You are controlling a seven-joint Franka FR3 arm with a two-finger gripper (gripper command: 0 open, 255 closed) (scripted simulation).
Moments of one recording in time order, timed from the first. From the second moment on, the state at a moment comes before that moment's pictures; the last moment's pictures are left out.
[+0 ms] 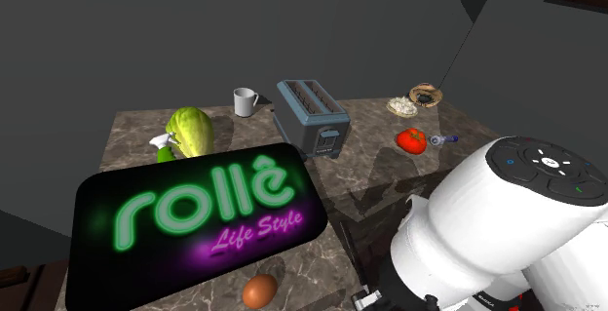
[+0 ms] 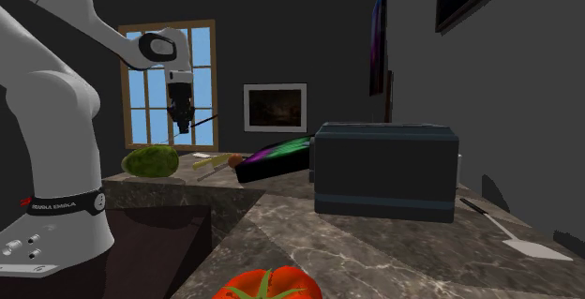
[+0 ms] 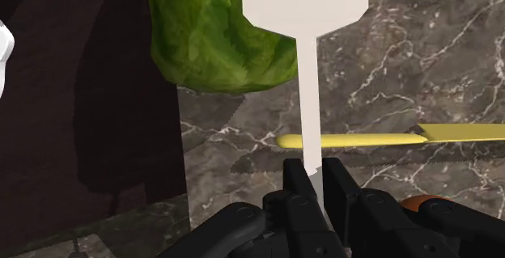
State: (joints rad) arm 0.37 -0.70 0.81 -2.62 0.48 2.05 1.13
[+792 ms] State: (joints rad) arm 0.34 -0.60 0.92 -2.71 0.52 2.25 1.14
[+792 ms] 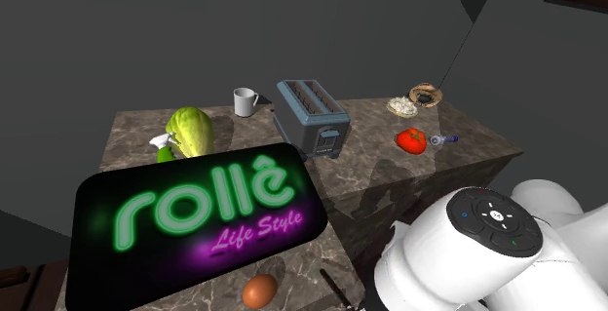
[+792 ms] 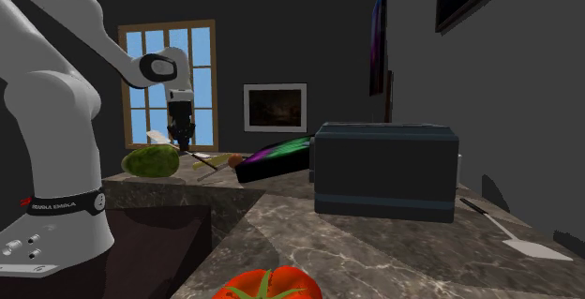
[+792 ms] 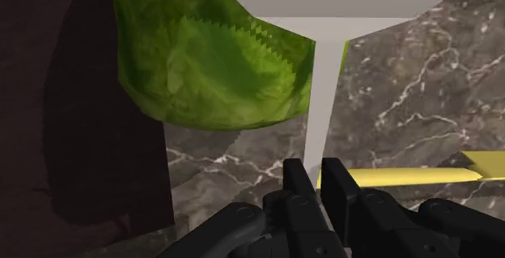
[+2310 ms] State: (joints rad) arm 0.19 -0.36 1.13 -2.77 0.48 2.56 1.21
